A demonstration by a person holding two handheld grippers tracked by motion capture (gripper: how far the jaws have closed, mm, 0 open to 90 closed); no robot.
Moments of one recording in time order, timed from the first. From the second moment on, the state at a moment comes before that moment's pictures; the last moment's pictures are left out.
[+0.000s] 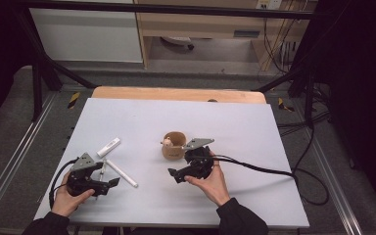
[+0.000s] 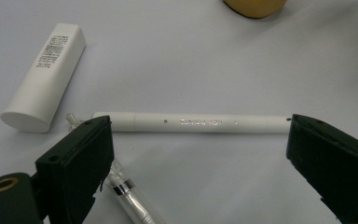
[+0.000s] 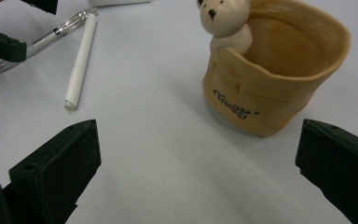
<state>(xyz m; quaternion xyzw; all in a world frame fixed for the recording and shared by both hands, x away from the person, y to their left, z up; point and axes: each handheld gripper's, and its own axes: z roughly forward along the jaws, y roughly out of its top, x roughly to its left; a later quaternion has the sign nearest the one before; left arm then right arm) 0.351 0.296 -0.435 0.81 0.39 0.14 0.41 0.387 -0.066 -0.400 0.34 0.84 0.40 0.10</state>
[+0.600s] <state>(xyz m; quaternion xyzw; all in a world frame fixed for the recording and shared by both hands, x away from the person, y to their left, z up) 0.351 0.295 -0.436 0.81 0.39 0.14 0.41 0.383 -0.051 -0.424 0.35 0.84 0.40 0.07</state>
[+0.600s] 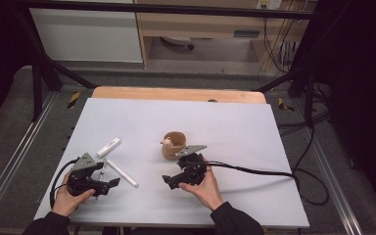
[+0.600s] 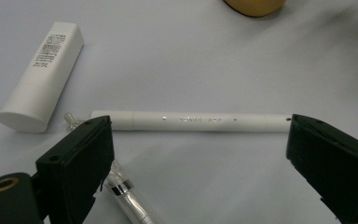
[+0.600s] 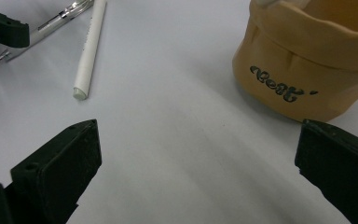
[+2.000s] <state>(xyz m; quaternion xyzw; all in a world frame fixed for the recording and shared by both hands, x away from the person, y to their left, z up) 0.351 0.294 -0.434 0.82 0.39 0.14 0.40 0.383 0.051 -0.433 0.27 0.87 0.40 0.04</state>
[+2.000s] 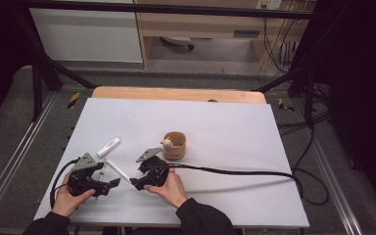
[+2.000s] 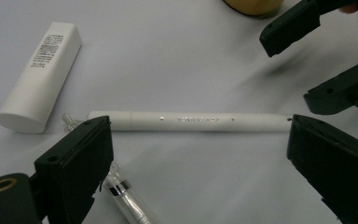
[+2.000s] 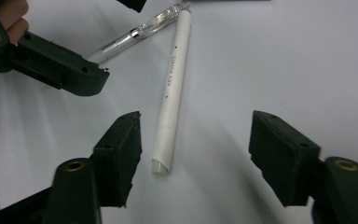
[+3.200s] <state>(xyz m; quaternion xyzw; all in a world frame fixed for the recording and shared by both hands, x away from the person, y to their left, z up) 0.351 0.293 -0.434 0.82 0.39 0.14 0.40 0.377 0.078 -0.455 0.27 0.87 0.40 0.05</state>
